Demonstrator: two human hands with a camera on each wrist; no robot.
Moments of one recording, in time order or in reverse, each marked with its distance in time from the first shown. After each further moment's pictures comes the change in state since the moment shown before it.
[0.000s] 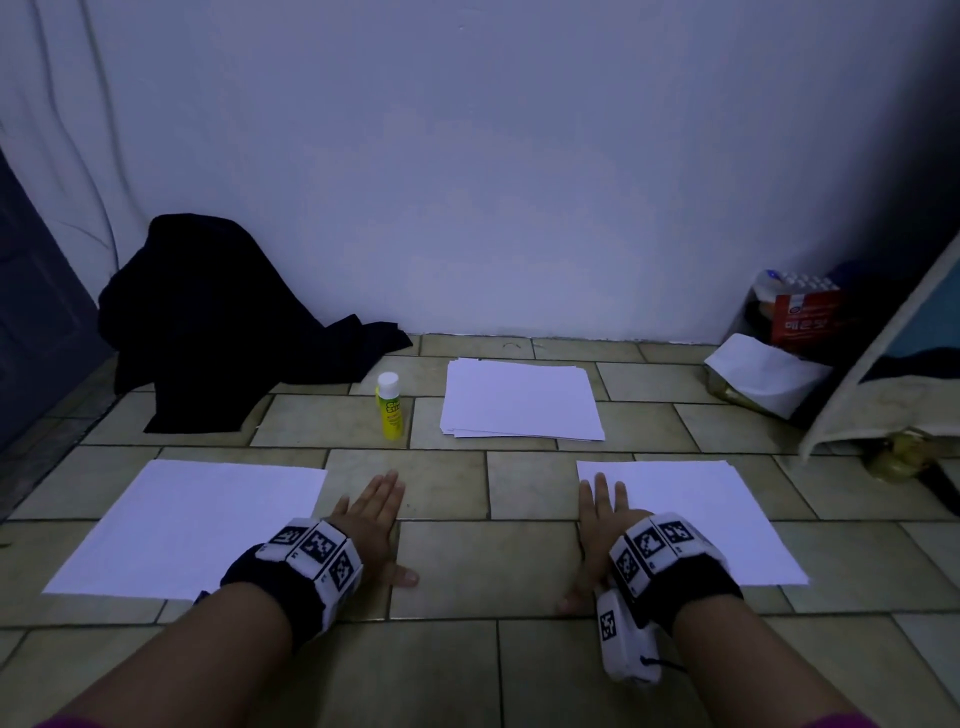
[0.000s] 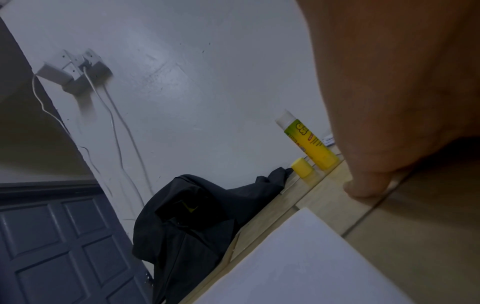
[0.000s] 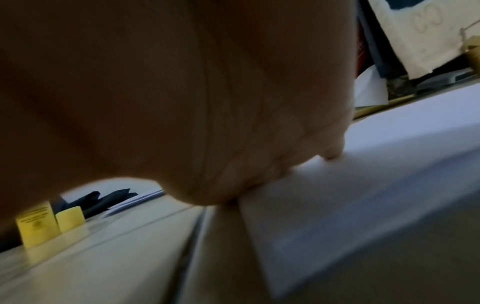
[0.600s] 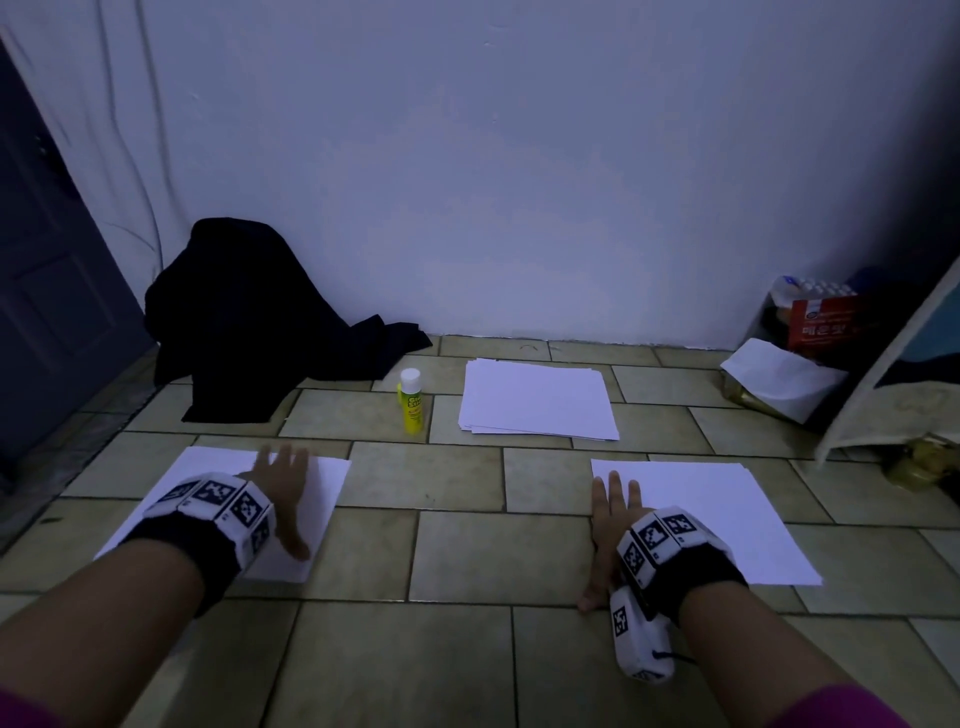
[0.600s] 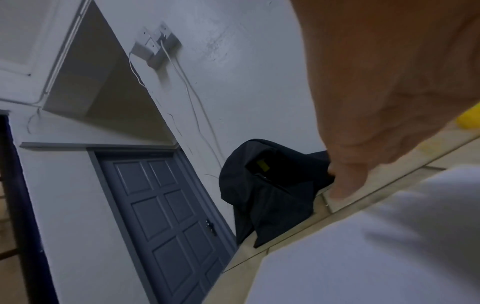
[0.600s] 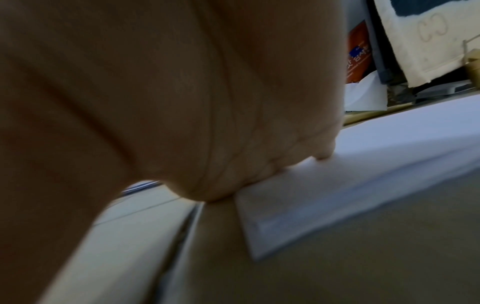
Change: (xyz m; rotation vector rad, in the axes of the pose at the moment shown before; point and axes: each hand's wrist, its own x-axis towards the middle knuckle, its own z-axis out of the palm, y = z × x) left_hand -0.035 -0.088 -0.013 -0.014 0.161 -0.374; right_hand 0.008 0.000 0.013 0.052 0.068 0.010
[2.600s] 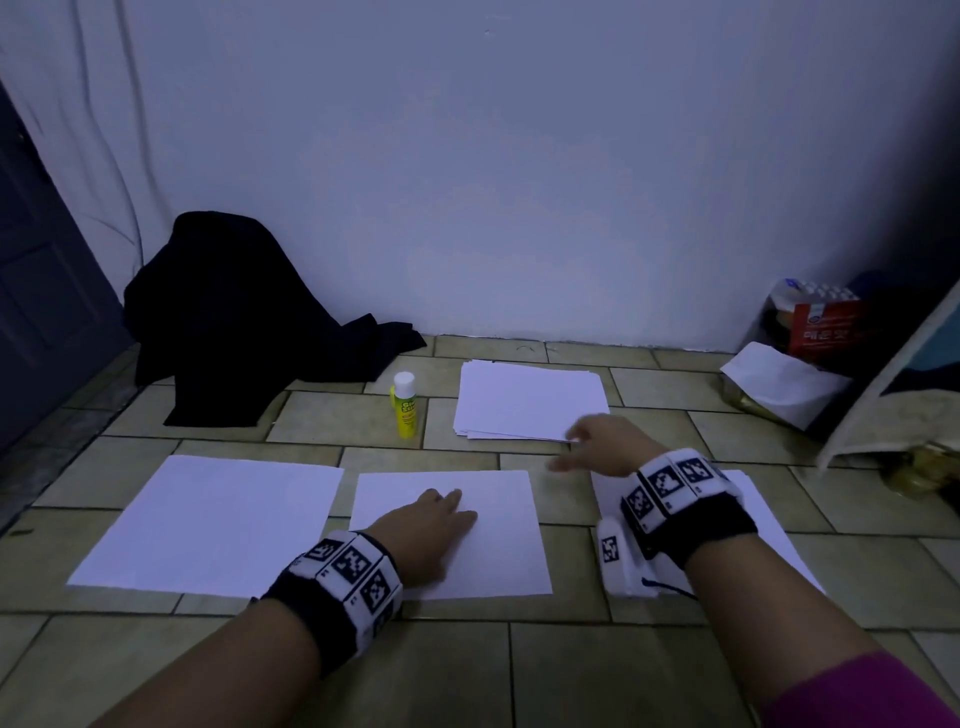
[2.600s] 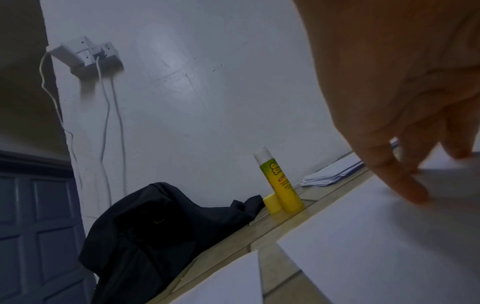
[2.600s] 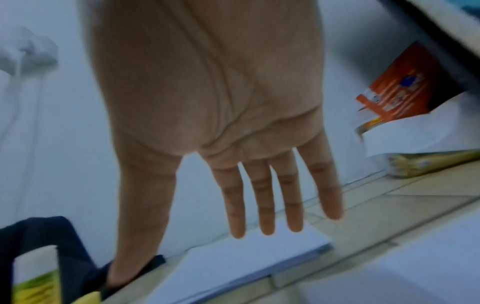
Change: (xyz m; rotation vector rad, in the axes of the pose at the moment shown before) left_hand -0.028 0.124 0.002 0.072 0.031 0.655; right_hand -0.004 -0.003 -0.111 0.393 0.178 -0.172
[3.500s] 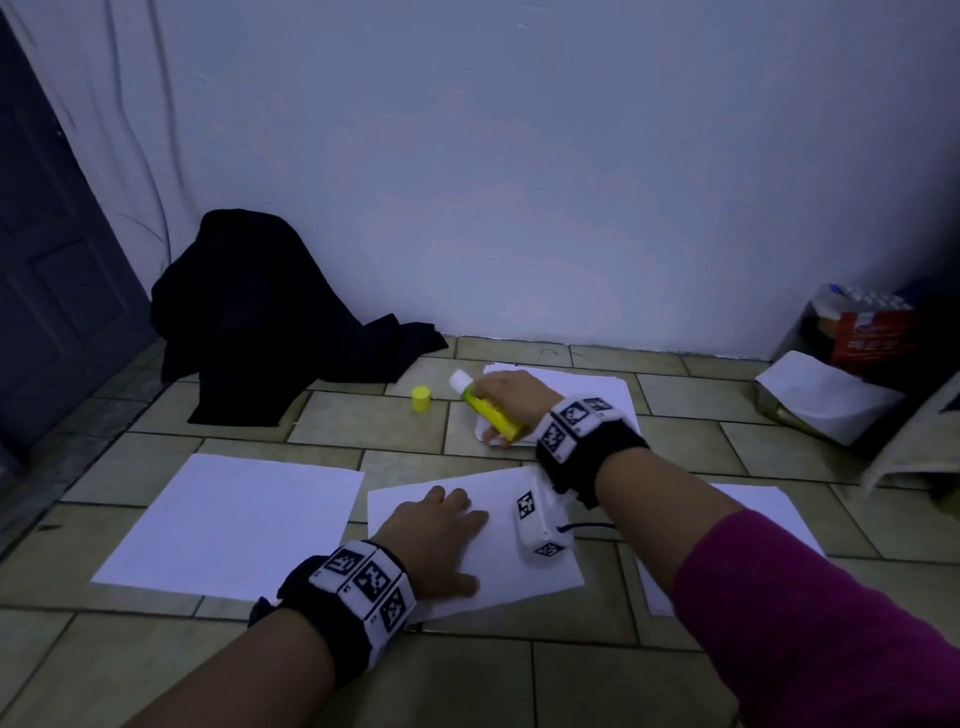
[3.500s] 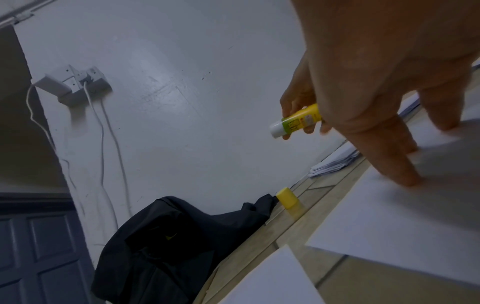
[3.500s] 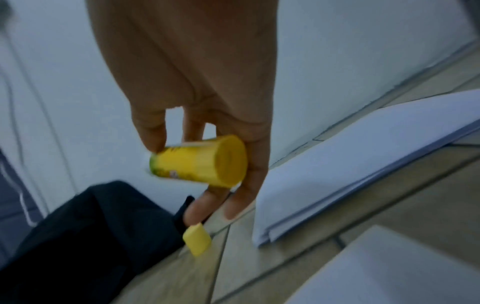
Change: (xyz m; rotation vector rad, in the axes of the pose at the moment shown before) left_hand -0.002 -0.012 0.002 0.021 0.053 -0.057; right_hand 0.062 -0.104 0.006 0.491 -0.036 -0.246
